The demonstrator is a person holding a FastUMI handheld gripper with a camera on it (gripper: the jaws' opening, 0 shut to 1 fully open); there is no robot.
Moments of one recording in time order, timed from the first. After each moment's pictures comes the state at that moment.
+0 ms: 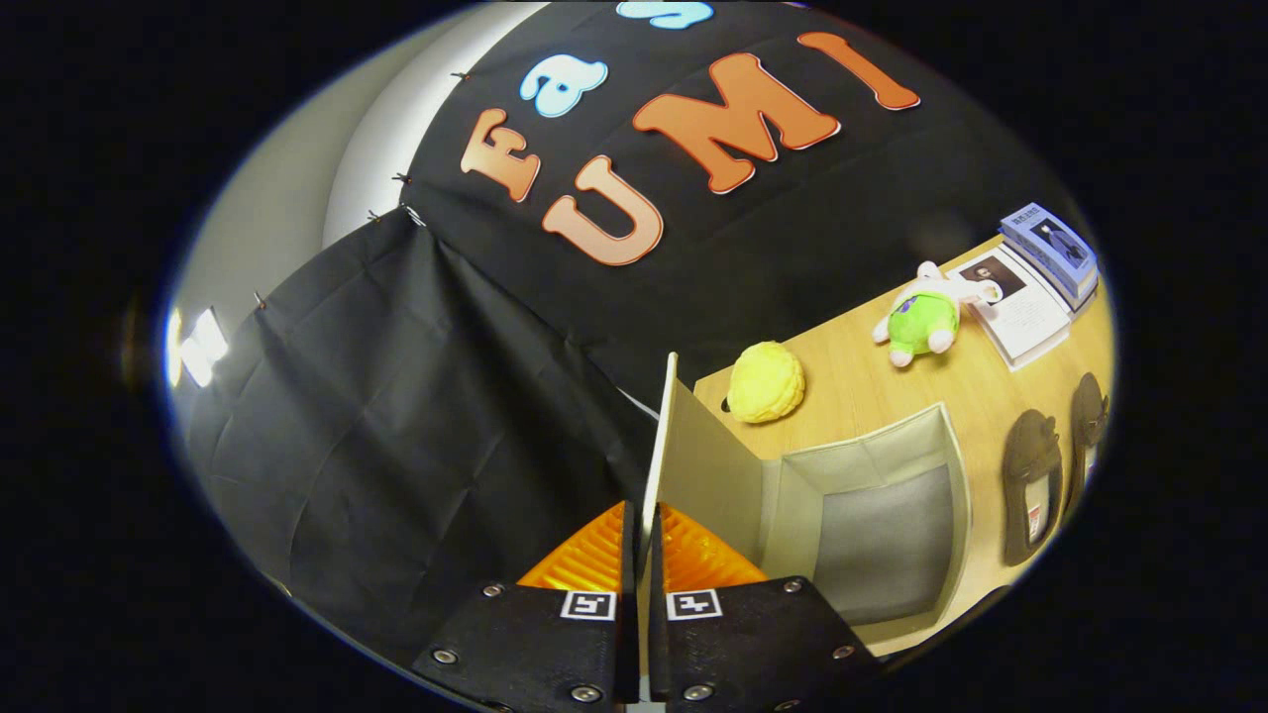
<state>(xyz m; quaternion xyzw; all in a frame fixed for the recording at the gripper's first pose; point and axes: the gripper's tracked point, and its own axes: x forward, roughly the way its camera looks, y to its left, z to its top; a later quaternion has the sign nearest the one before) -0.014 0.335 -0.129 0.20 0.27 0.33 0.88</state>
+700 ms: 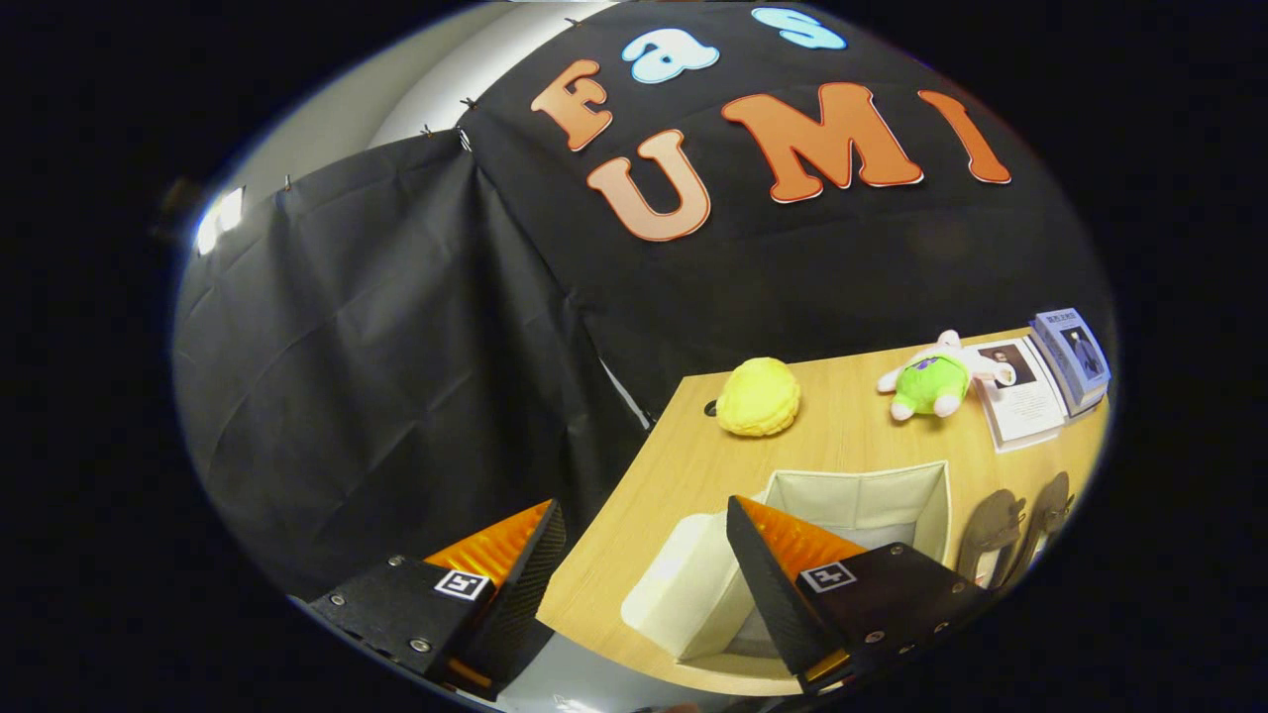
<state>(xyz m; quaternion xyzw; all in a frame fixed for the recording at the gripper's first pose) -0.004 0.339 -0.153 0.06 0.23 0.32 0.92</state>
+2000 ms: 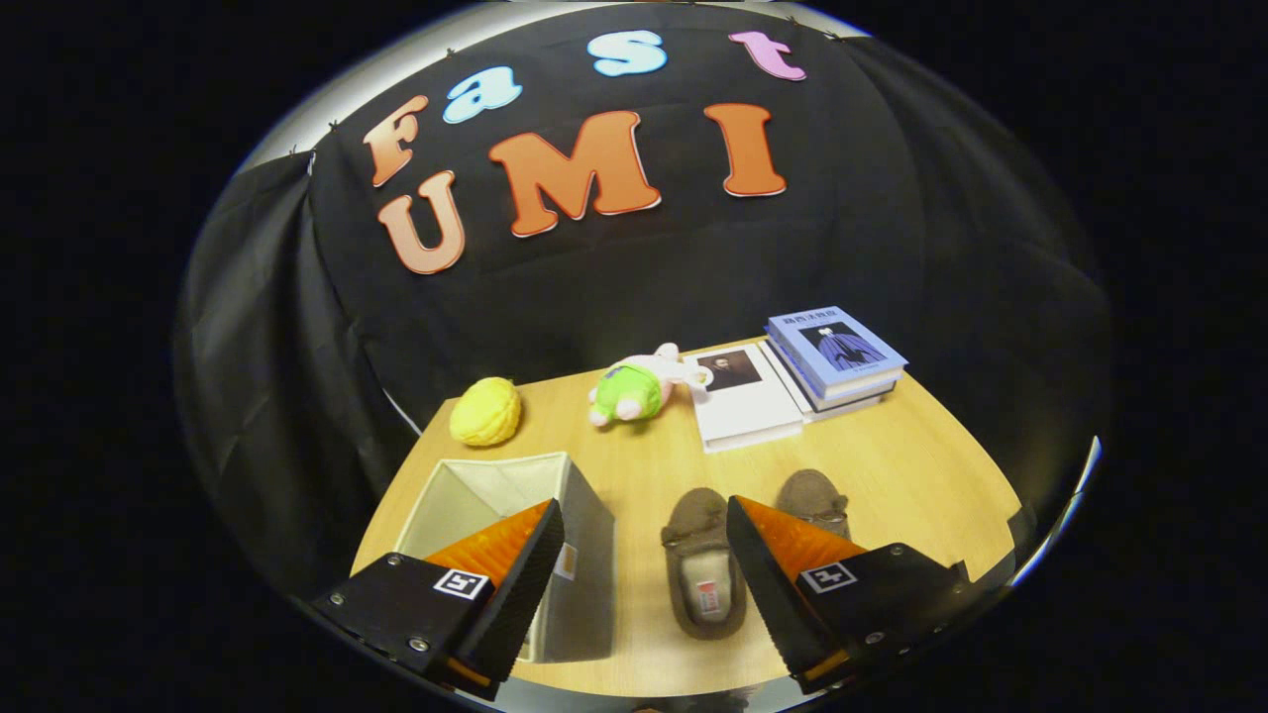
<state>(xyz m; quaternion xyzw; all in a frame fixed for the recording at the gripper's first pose) 0.042 0.030 -0.203 0.02 0.21 0.04 0.98</state>
